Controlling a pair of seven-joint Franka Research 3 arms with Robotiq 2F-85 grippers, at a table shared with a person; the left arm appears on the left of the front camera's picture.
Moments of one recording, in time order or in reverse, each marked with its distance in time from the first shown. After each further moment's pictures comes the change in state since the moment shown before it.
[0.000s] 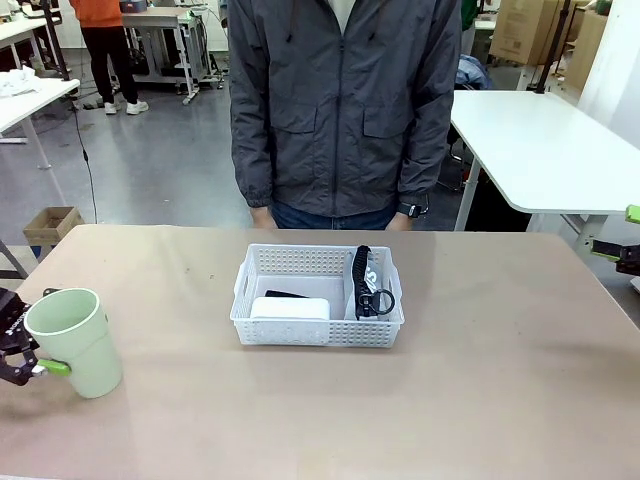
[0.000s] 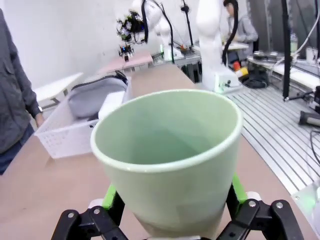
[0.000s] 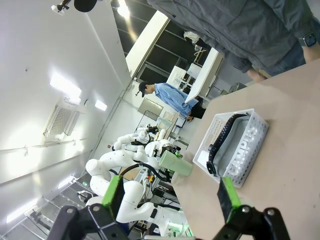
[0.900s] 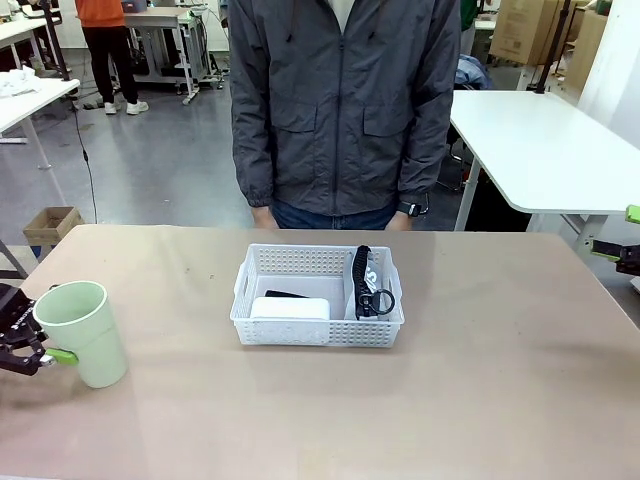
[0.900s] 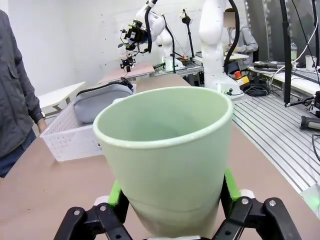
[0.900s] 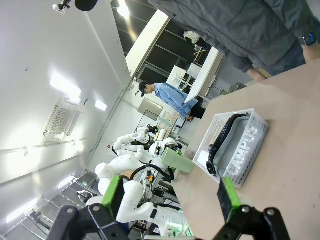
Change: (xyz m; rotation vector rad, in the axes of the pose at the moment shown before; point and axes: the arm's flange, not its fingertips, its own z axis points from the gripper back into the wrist) left arm -0.014 0.013 0.005 -0.003 -0.052 0.000; right arm 0.000 0.000 0.000 0.000 0.000 0.000
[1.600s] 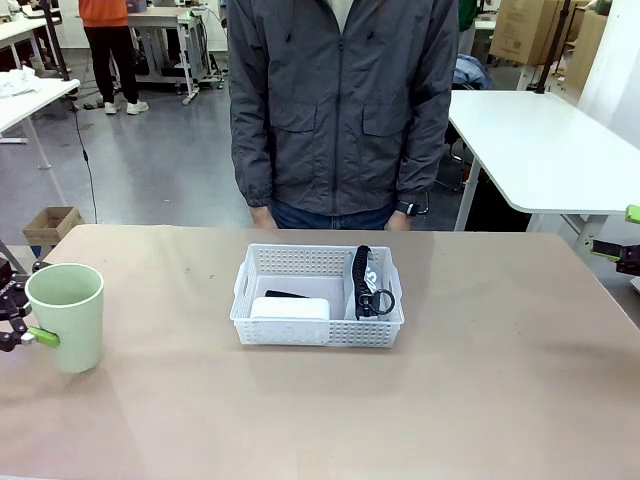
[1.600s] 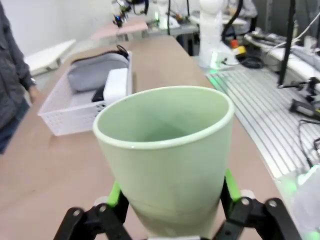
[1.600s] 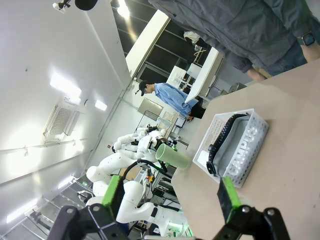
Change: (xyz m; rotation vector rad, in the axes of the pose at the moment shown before) left arm 0.071 0.015 0.014 -0.046 0.270 0.091; right arm 0.000 0.000 0.000 0.000 0.000 0.000
